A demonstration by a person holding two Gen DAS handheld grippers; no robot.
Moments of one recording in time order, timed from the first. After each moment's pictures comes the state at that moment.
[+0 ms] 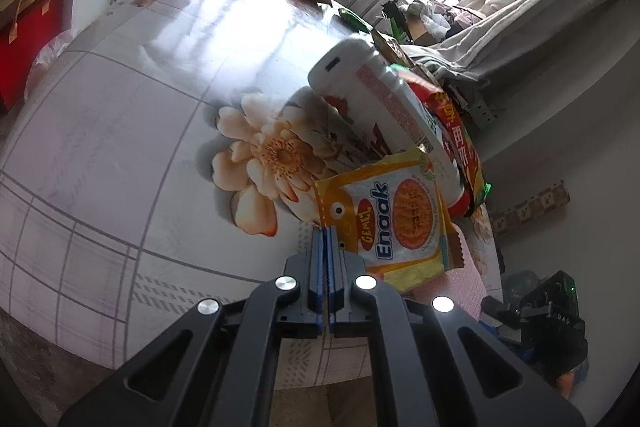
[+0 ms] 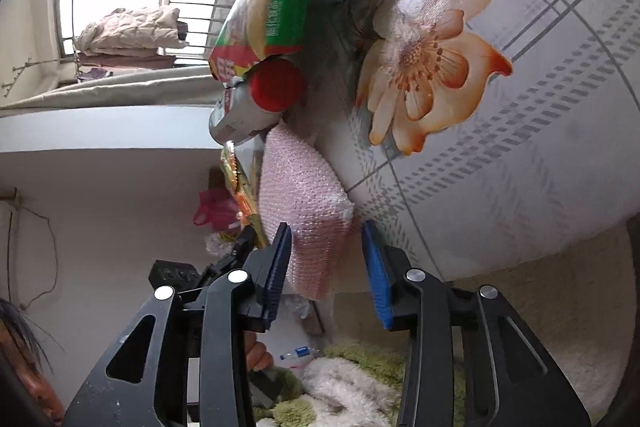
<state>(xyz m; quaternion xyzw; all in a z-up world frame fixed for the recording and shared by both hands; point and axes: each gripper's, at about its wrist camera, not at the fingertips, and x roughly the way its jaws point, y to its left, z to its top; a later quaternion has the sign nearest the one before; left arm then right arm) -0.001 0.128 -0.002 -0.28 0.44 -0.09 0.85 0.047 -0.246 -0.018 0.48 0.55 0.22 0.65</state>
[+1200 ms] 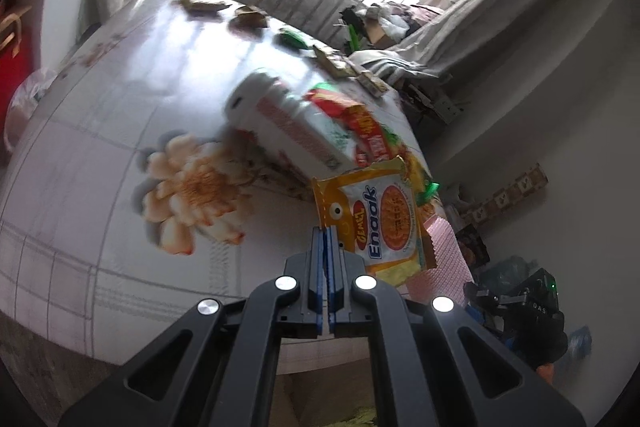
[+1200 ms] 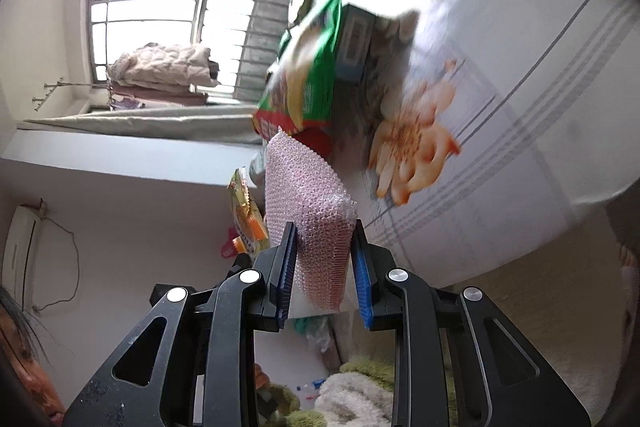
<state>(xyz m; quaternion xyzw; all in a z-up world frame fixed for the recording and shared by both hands) -0.003 0.092 0.054 -0.25 0.40 -0.15 0.87 0.017 -0.307 0.001 0.51 0.46 0.22 0.69</state>
